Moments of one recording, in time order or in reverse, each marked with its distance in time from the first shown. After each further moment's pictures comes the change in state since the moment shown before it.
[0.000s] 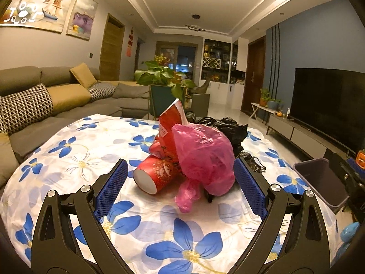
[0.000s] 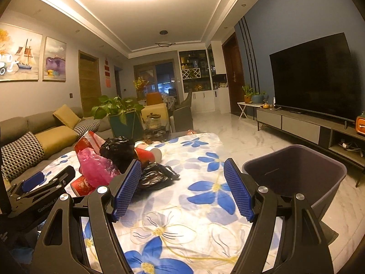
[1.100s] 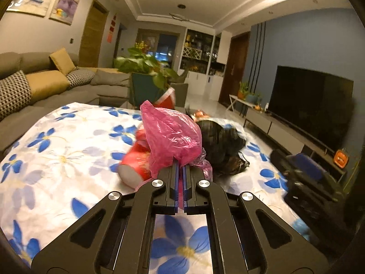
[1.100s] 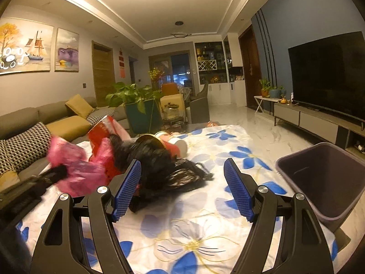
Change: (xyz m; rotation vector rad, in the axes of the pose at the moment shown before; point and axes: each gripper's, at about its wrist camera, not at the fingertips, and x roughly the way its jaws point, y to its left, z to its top) left arm -0.002 0.026 0.006 -0.044 0.066 -0.166; right arm 0.046 0.034 -0.004 -0.028 0.063 0.109
